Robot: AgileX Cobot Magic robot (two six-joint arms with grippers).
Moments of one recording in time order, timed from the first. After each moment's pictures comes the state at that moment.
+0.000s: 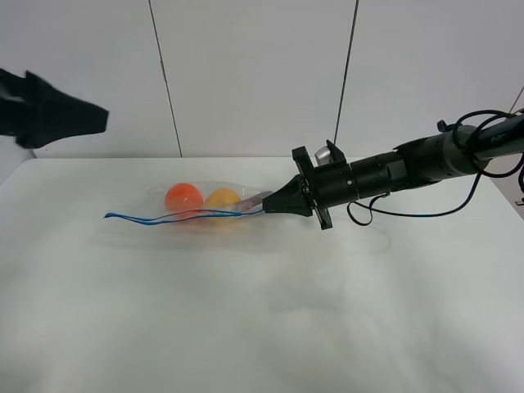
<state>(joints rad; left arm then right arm) -0.04 1.07 -1.00 -0.79 0.70 0.90 0.17 2.14 -1.26 1.44 1.11 -0.85</state>
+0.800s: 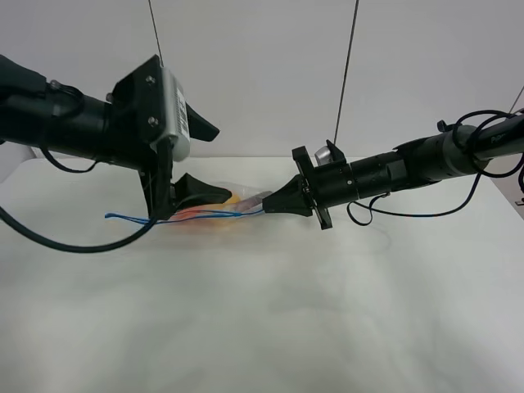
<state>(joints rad) -0.33 1.47 -1.01 -1.14 0.59 1.92 0.17 2.14 -1.26 1.44 1.12 -0.85</state>
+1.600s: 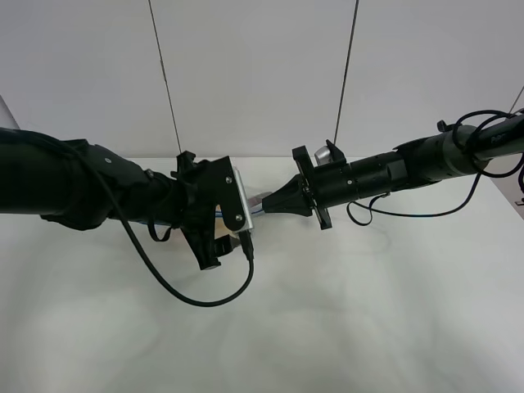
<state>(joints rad) -0.56 1.71 -0.89 -1.24 0.01 2.03 0.17 2.14 -1.26 1.44 1.12 -0.85</state>
